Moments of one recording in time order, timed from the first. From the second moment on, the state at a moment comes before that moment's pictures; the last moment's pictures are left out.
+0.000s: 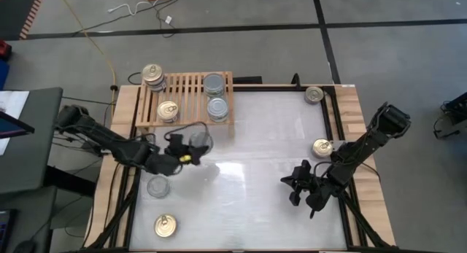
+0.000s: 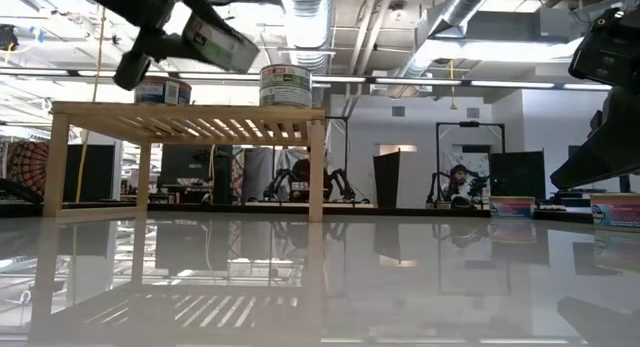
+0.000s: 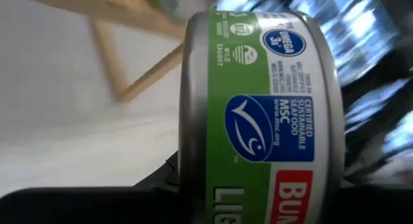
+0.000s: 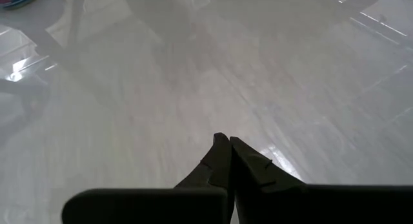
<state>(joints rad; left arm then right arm) -0.42 1.13 0.68 0.04 -0.92 -1.36 0.80 1.37 0.46 -0.10 0.80 1.11</state>
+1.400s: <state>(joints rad) -0.17 0.99 0.51 0.35 -0.95 -1.62 0.79 1.37 0.46 0.06 0.87 1.07</state>
